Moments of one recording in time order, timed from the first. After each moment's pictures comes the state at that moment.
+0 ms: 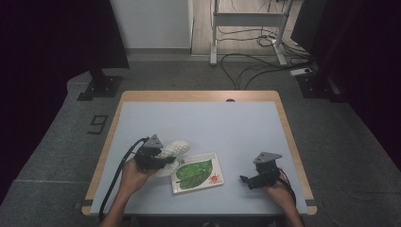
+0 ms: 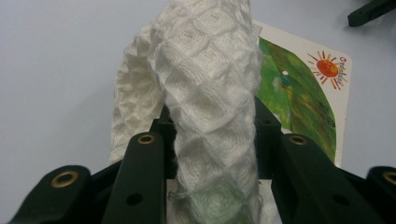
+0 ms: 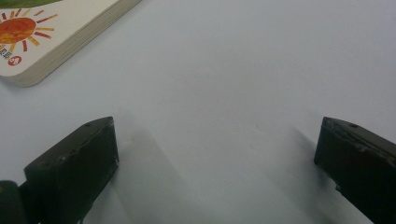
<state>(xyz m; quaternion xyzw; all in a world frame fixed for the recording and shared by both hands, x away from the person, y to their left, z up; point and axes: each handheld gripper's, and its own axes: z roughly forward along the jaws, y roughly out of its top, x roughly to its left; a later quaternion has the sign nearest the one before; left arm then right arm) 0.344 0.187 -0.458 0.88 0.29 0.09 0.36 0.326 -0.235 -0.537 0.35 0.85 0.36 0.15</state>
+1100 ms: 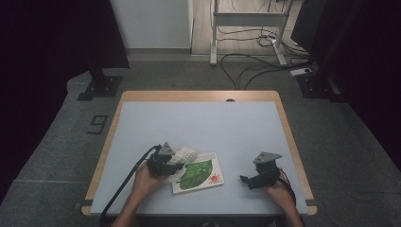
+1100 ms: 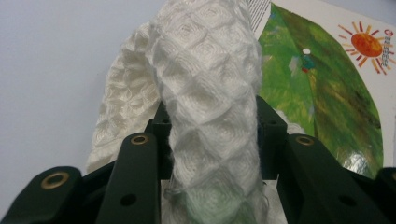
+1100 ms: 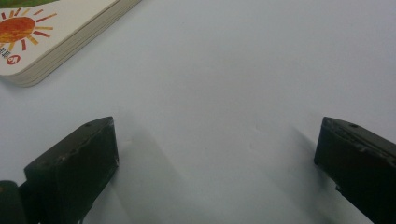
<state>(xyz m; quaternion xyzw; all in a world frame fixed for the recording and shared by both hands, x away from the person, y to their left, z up) 0.347 0.158 -0.498 0.88 0.30 0.10 0.34 0.326 -0.235 -0.537 0.35 0.85 0.36 0.15</state>
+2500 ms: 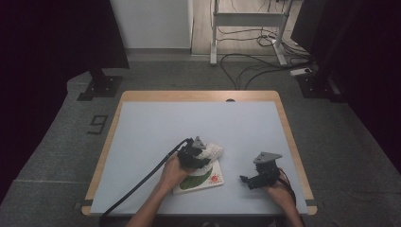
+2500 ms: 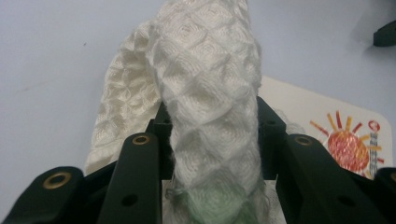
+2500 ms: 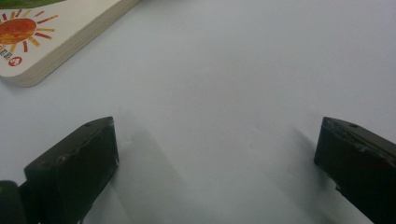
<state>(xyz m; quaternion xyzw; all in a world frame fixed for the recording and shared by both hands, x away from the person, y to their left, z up) 0.378 0.061 -0.499 0.91 0.25 0.08 0.33 0.326 -0.235 -0.537 0.35 0.85 0.36 0.15</state>
